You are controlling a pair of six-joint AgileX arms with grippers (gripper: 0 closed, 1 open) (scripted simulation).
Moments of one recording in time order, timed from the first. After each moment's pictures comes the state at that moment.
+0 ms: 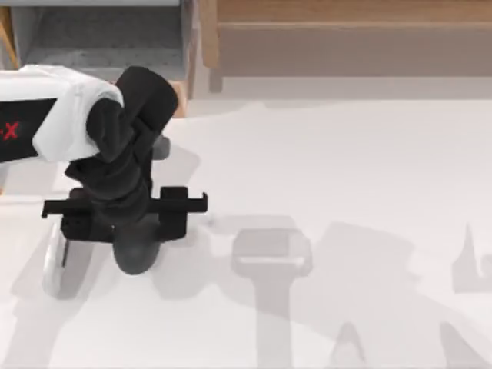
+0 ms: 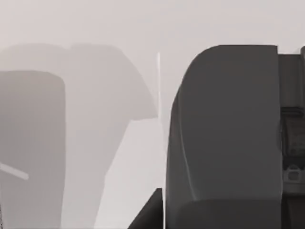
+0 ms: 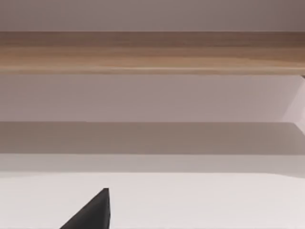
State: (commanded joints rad) left arm -0.47 1.77 1.11 -0.77 -0.05 -0.45; right arm 0.00 0.00 0.00 0.00 0.00 0.00
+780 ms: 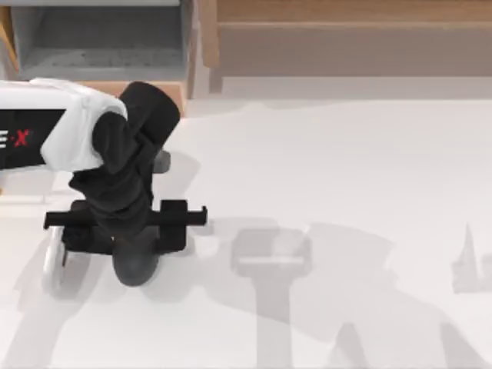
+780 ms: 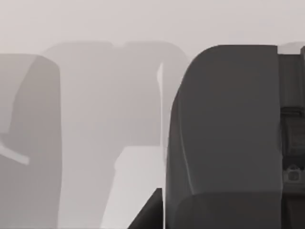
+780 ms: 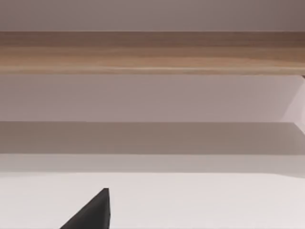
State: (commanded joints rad) left arm -0.47 1.81 1.07 -0.74 -0.05 -0.45; right arm 0.00 0.00 0.00 0.00 0.00 0.00
